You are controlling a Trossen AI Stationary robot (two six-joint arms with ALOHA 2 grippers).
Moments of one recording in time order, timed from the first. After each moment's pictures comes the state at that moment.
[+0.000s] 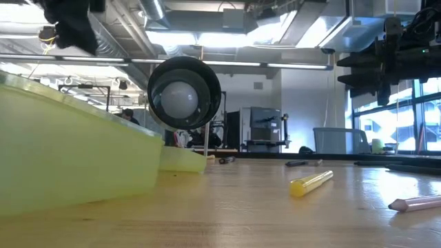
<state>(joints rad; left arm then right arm) 0.16 0.75 0.91 -1.12 -0.08 -0.54 -0.11 0.01 0.01 0.08 0.40 0.50</state>
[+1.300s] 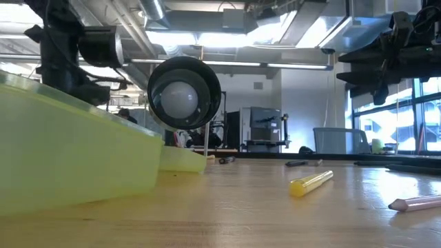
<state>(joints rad) 0.22 1.09 0.50 -0.82 -0.03 -0.98 -0.11 0.01 0.01 0.08 0.27 0.52</state>
